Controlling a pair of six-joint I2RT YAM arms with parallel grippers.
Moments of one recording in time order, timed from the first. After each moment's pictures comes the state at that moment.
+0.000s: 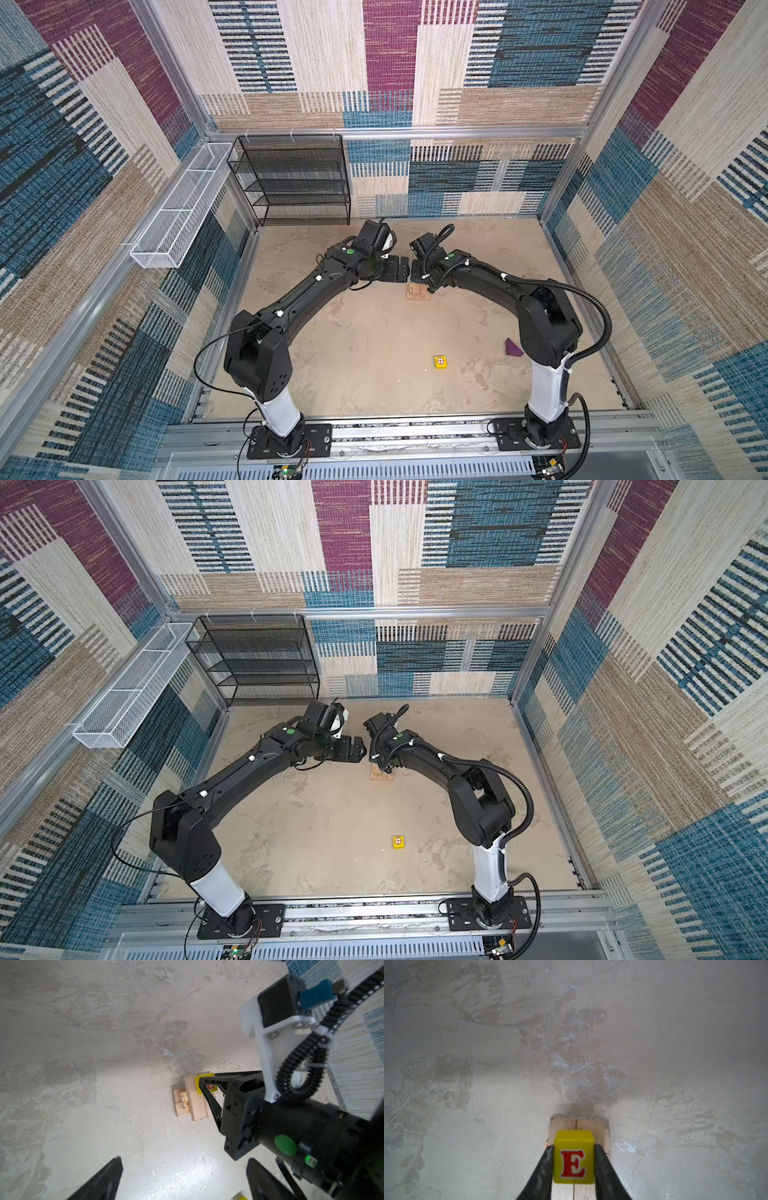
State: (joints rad) left arm -0.57 1.71 1.53 -0.71 0.11 -0.39; right arm 0.61 1.95 1.51 -0.57 0.22 0.64
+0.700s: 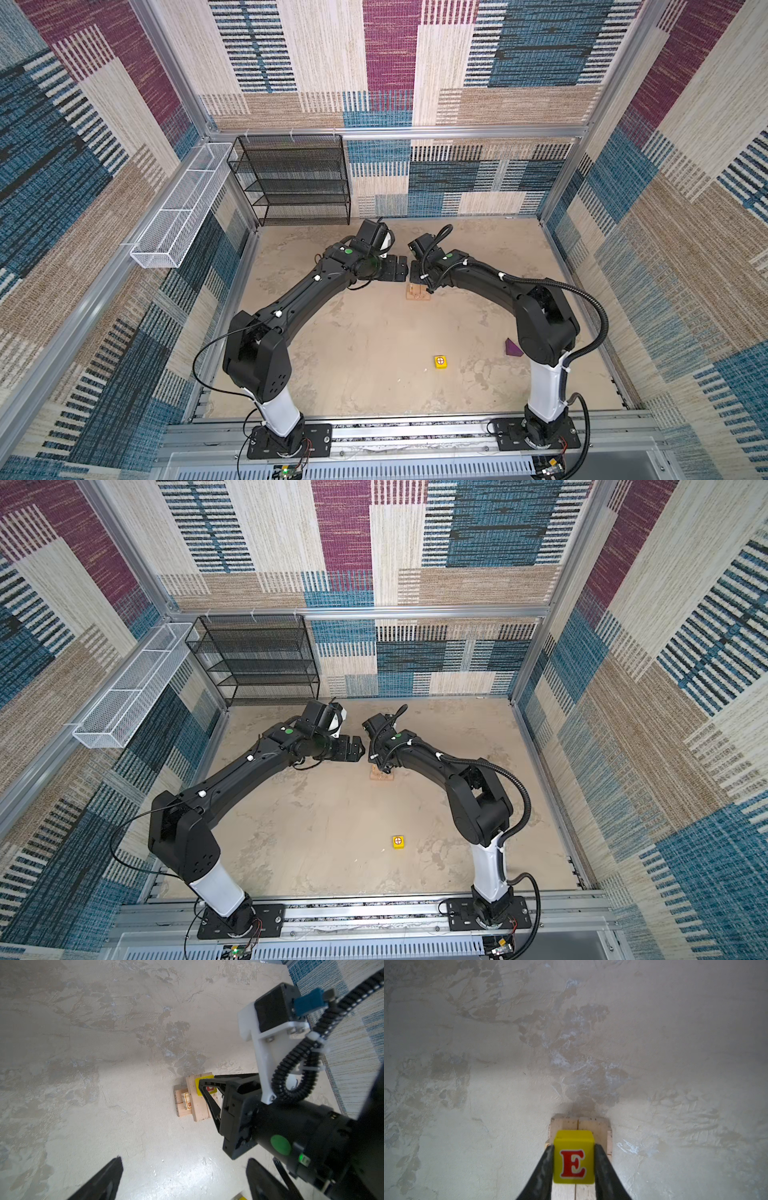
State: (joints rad) left arm -0.56 1.71 1.53 -0.71 0.11 -0.40; right arm 0.62 1.96 1.52 -0.57 0.22 0.64
